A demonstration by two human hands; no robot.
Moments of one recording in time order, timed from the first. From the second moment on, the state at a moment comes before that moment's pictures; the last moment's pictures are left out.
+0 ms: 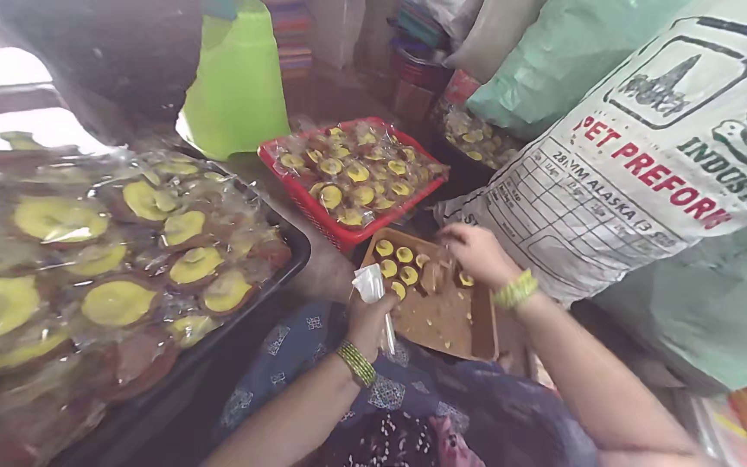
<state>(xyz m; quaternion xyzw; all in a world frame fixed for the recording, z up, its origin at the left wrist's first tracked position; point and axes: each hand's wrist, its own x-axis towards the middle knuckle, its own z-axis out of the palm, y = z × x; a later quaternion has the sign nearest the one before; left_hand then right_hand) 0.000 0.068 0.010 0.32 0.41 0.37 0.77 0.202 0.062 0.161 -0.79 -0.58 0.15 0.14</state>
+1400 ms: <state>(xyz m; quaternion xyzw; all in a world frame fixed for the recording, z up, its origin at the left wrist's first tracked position) 0.022 0.044 -0.006 0.35 0.41 0.27 0.80 0.151 -0.066 0.024 -0.65 -0.50 0.37 0.43</state>
